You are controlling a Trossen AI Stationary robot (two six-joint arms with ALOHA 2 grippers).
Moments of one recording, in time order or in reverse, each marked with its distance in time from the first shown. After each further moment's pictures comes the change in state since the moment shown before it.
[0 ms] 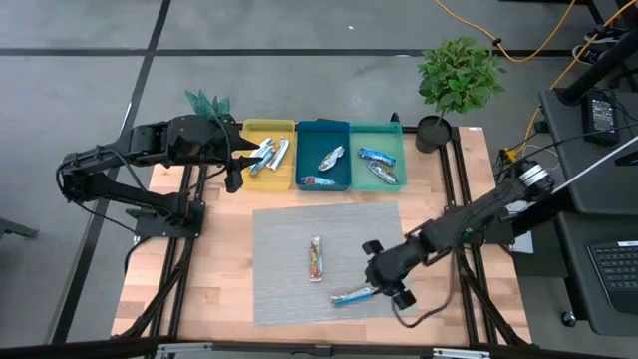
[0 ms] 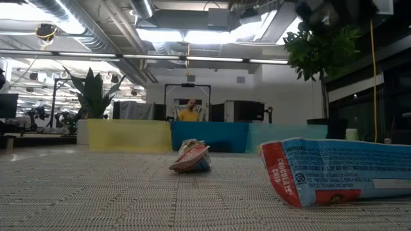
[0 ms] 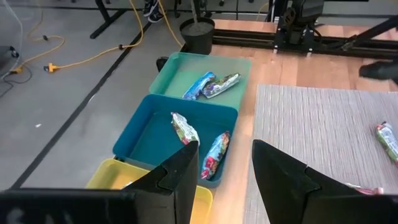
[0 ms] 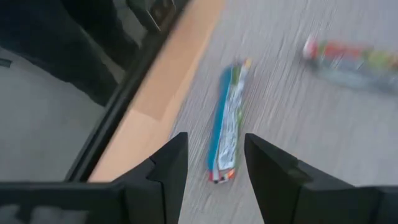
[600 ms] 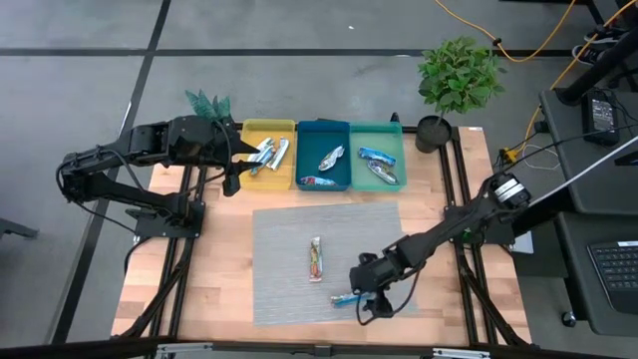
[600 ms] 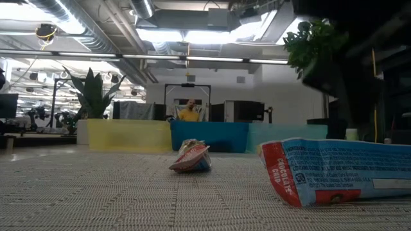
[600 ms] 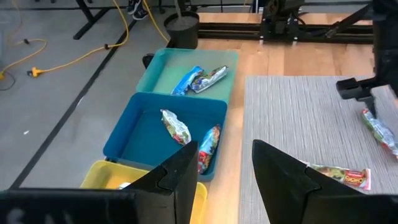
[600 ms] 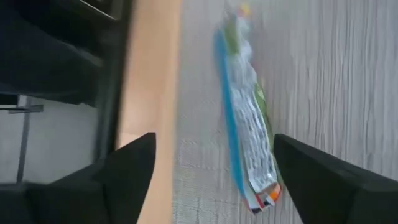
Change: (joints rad) left arm 0.000 0.000 0.000 -0.025 0.056 0.047; right arm -0.001 0.242 0.000 0.139 -0.070 0.374
